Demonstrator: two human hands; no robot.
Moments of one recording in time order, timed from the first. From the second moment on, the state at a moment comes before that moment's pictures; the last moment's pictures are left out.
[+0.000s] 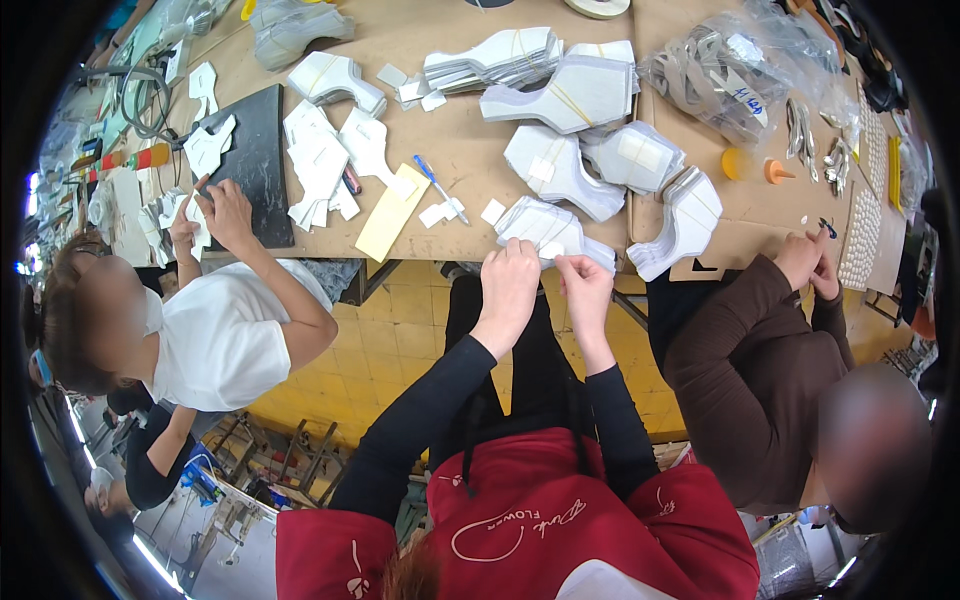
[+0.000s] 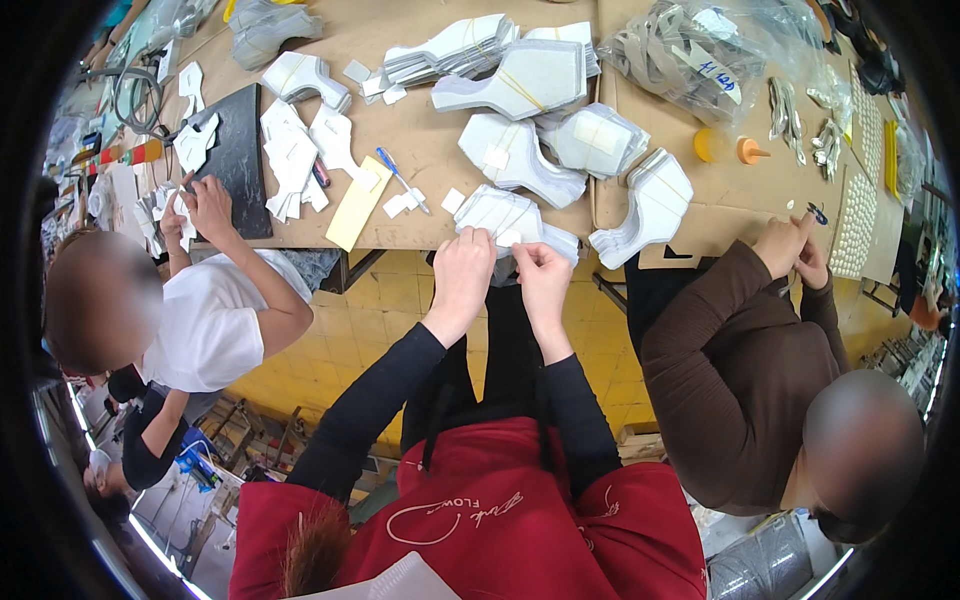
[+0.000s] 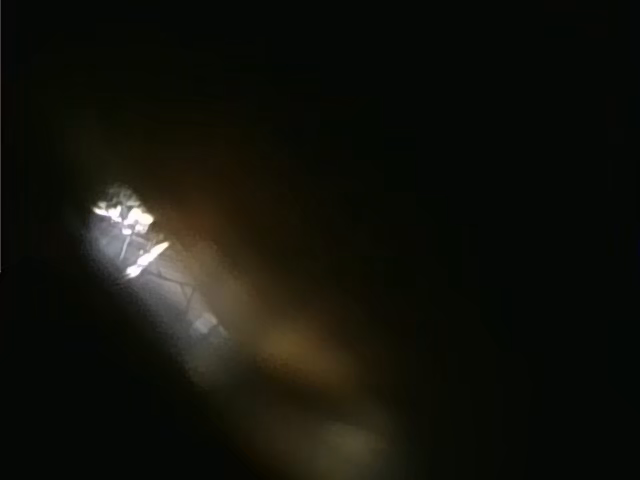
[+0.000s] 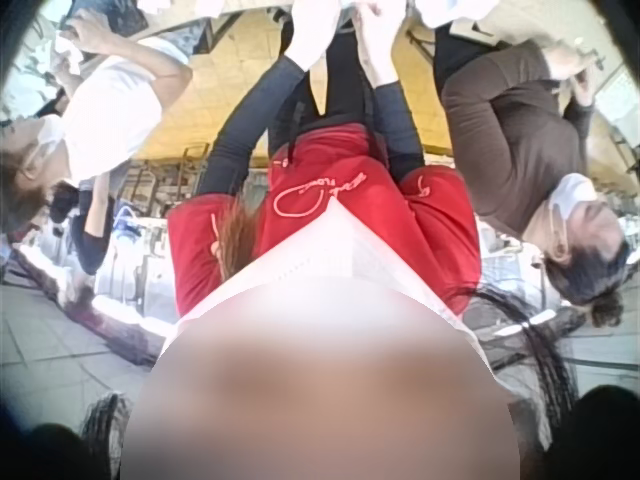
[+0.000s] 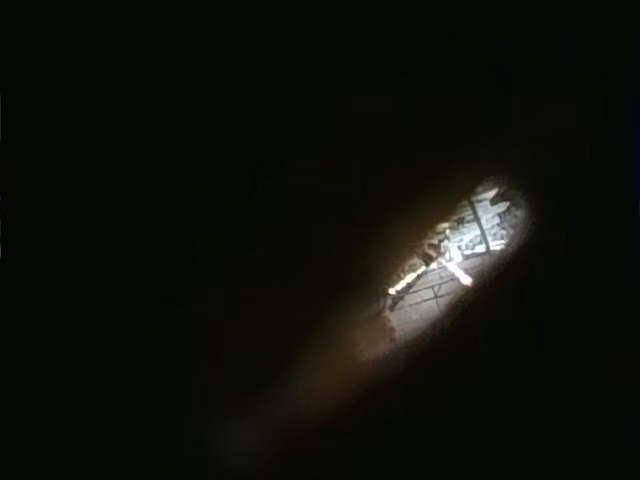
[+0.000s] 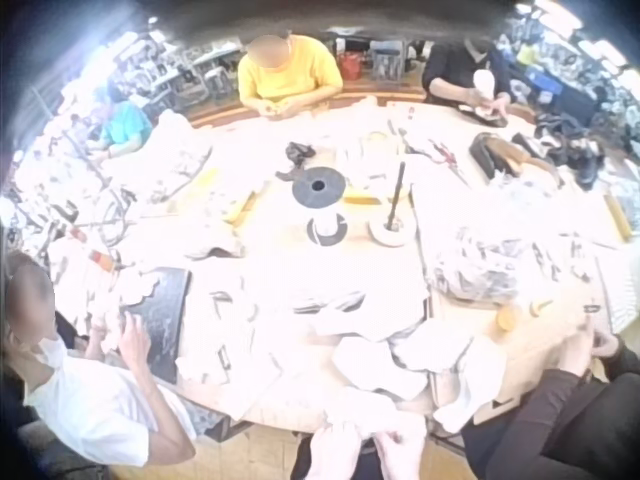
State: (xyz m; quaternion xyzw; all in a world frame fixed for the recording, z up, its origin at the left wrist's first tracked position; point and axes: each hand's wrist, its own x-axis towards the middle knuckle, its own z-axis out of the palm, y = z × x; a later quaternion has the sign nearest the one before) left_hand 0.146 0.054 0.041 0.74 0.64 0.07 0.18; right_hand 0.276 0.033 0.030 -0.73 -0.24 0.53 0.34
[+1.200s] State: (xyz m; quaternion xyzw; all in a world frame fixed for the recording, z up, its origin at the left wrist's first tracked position) left_hand 0.123 0.057 0.038 0.63 0.60 0.23 0.42; right_hand 0.266 0.050 0.049 -0.72 -0.60 0.32 0.14
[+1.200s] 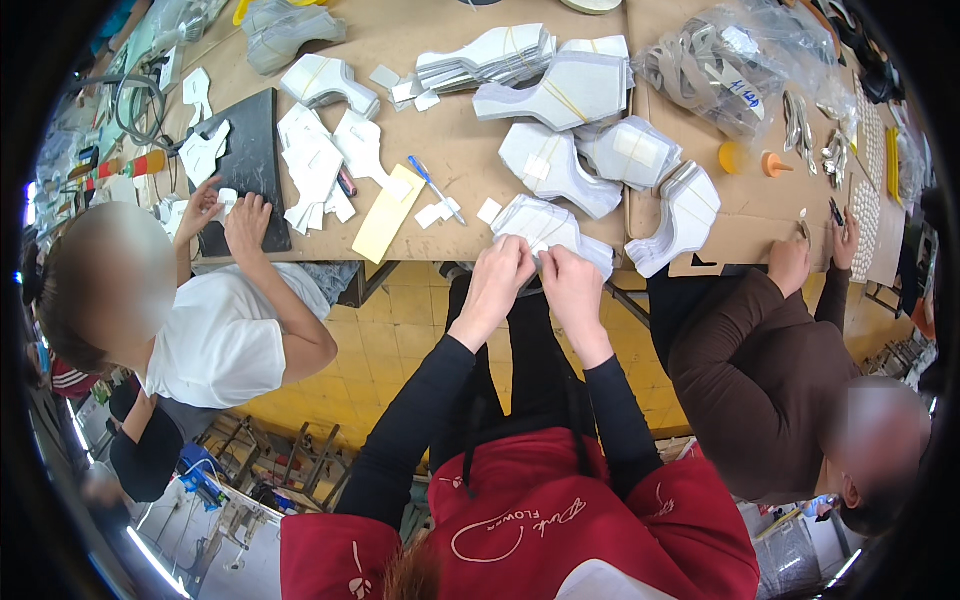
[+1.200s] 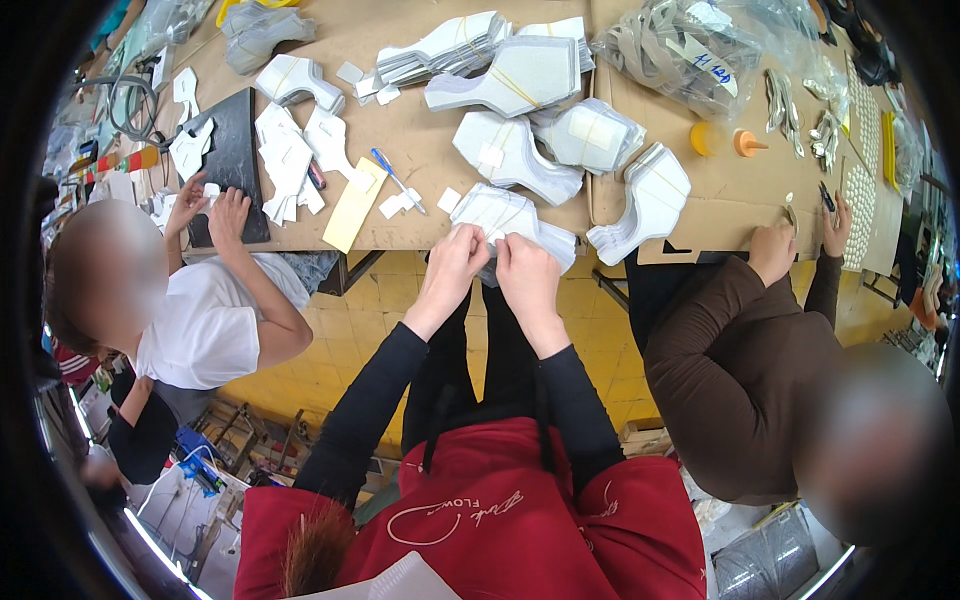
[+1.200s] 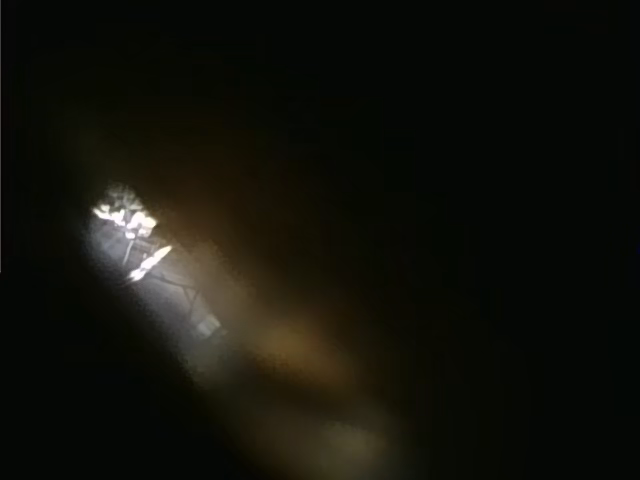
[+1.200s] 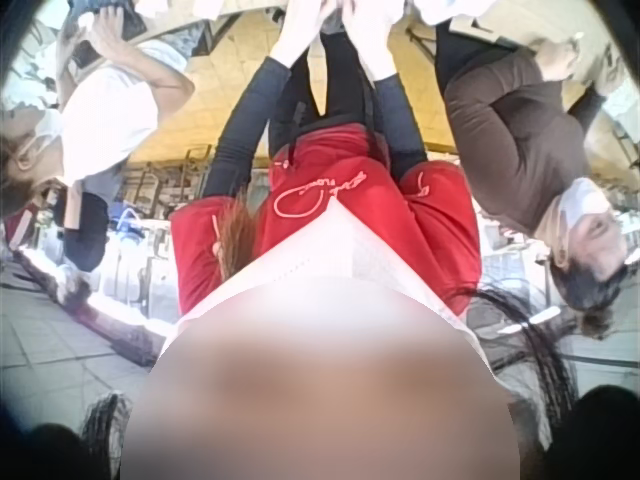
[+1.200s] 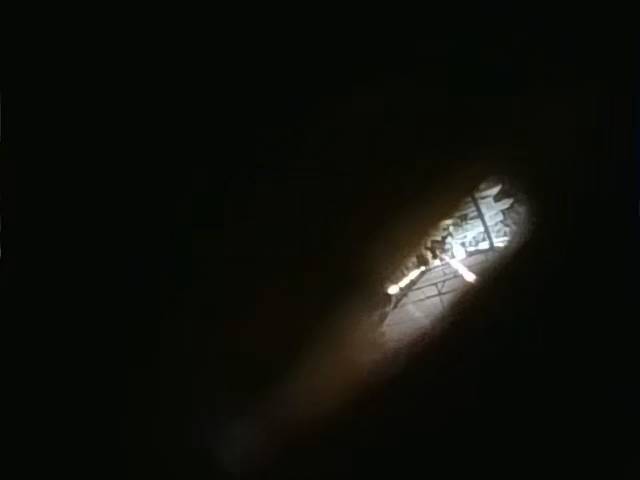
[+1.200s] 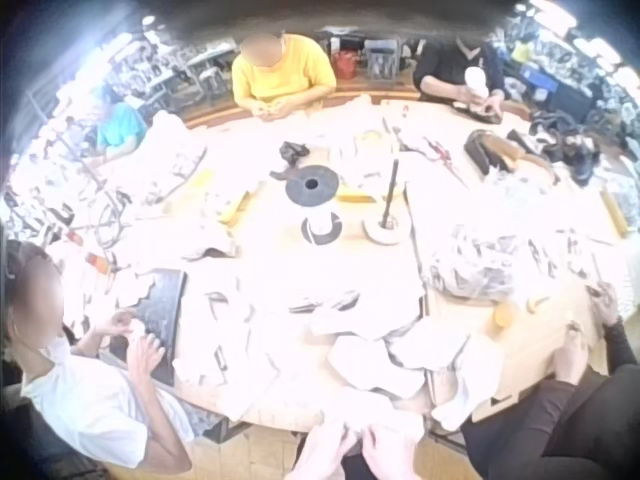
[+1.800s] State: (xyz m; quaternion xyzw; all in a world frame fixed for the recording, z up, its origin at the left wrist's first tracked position) left_hand 0.032 0.068 0.017 0.57 0.79 0.12 0.20; right_hand 0.287 0.065 0.070 -0.62 -0.68 0.38 0.15
